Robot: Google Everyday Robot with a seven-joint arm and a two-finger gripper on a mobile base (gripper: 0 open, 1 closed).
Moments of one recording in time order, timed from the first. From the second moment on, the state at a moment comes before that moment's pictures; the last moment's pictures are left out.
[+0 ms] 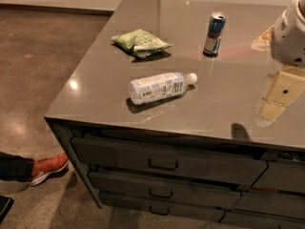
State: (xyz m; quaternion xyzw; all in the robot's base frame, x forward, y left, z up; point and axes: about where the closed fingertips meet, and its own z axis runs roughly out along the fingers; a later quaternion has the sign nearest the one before) arm 0.438 -0.217 0.977 -0.60 0.78 -0.03 0.16
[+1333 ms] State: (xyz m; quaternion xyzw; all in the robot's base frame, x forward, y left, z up) arm 0.512 -0.204 0.964 -0.48 0.84 -0.06 0.24
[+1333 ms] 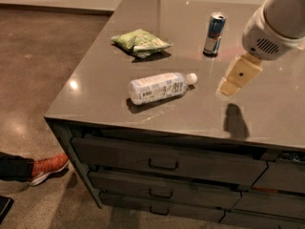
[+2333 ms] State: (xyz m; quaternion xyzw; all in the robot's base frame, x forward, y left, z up) arm 0.541 -0.203 0.959 -0.41 0.87 -0.06 0.25
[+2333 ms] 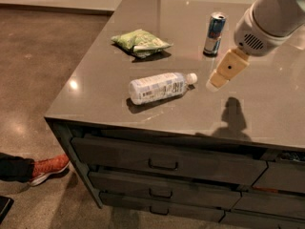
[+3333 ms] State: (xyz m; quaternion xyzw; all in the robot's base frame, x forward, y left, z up) arm 0.617 -0.202 0.956 -0.32 0.90 -0.01 0.28
